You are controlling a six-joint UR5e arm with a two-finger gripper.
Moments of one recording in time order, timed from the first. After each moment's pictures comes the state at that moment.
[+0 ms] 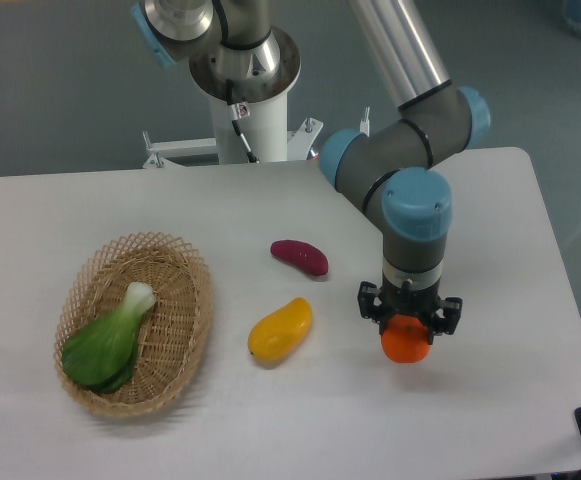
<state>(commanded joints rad) 2.58 -2.04 -1.56 -0.90 1.54 0.88</state>
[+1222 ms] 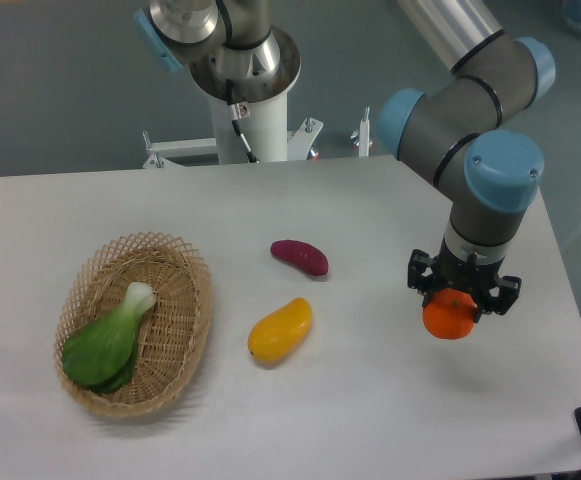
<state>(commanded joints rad) 2.64 -2.05 -1.43 -1.11 1.53 1.08</state>
